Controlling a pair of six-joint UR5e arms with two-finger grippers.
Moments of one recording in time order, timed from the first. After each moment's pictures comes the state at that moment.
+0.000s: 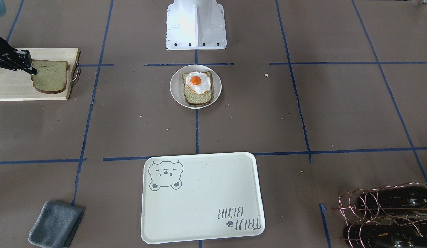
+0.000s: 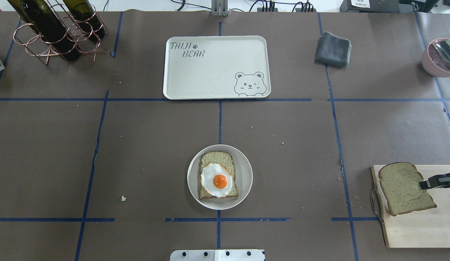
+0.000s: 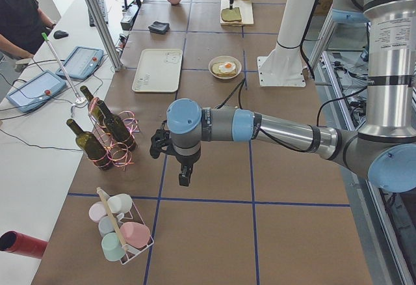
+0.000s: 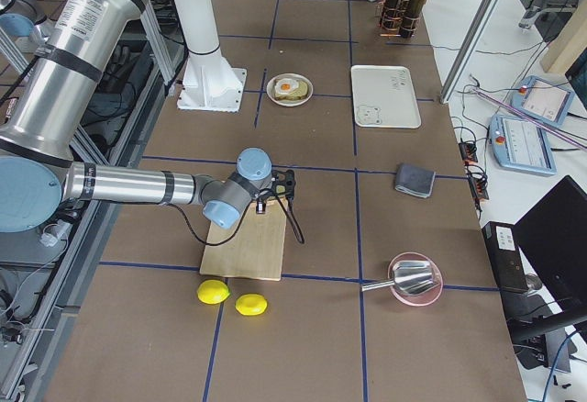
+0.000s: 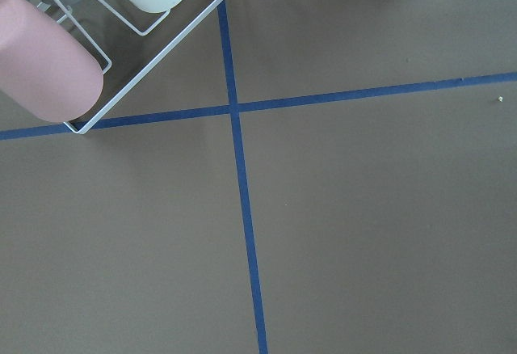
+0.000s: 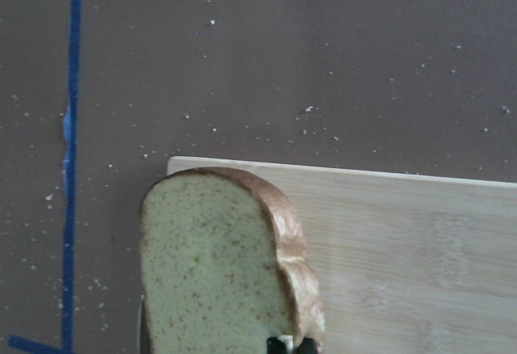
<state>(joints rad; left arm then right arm) -1.63 -1.50 -1.85 -1.36 -2.41 0.17 0.90 -2.01 1.82 -0.54 2.35 0.97</state>
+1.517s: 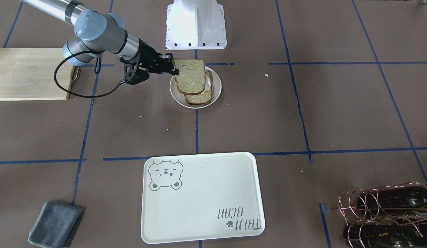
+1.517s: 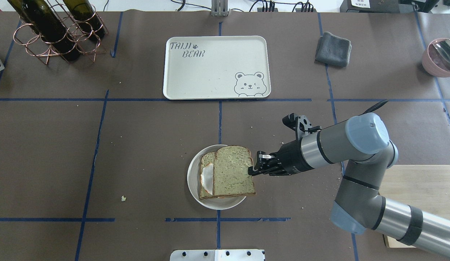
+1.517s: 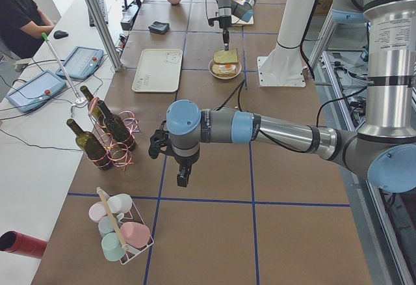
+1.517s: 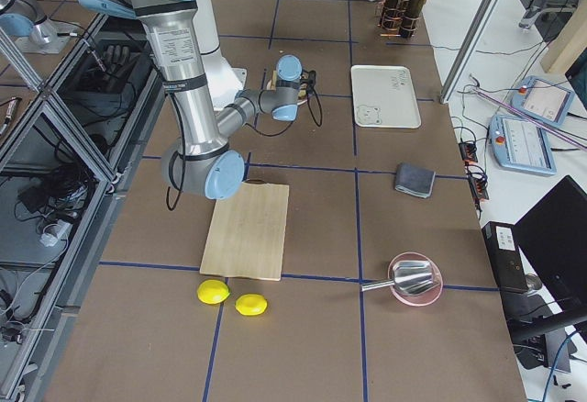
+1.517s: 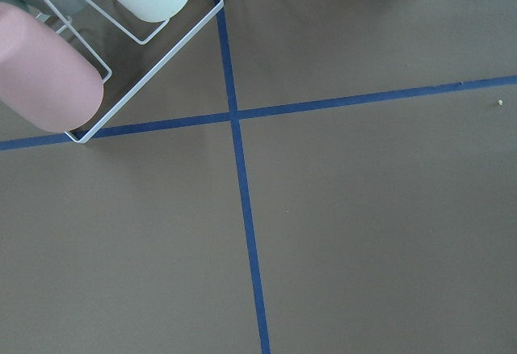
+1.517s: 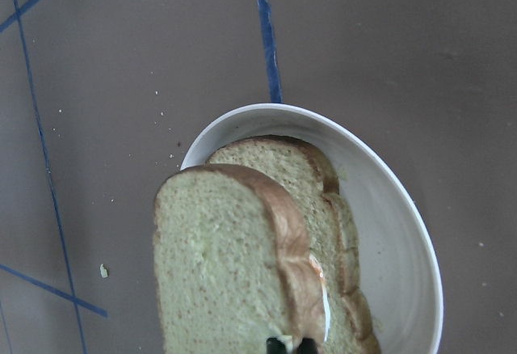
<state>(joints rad) -1.63 -1.50 -1.84 -1.39 -2.41 0.17 0.47 -1.20 1.68 -0.61 2.11 1.66</state>
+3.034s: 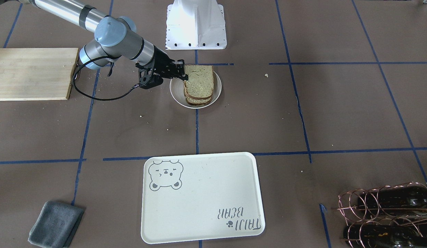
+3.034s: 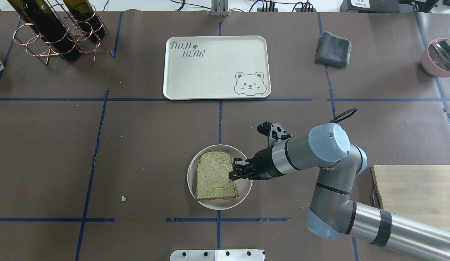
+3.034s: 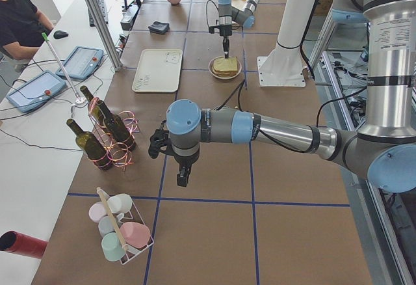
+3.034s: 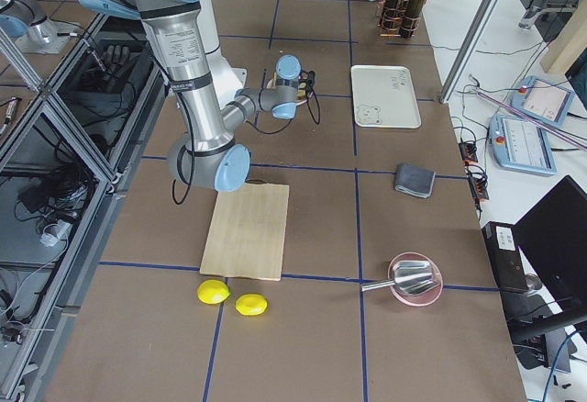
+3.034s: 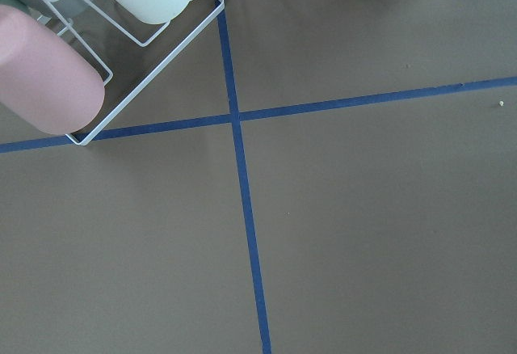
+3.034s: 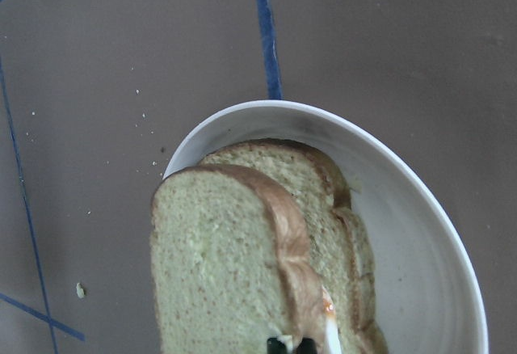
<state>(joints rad) -1.63 -1.50 -1.84 -1.39 -2.41 0.17 0.43 -1.16 1.62 -0.62 2.06 1.65</state>
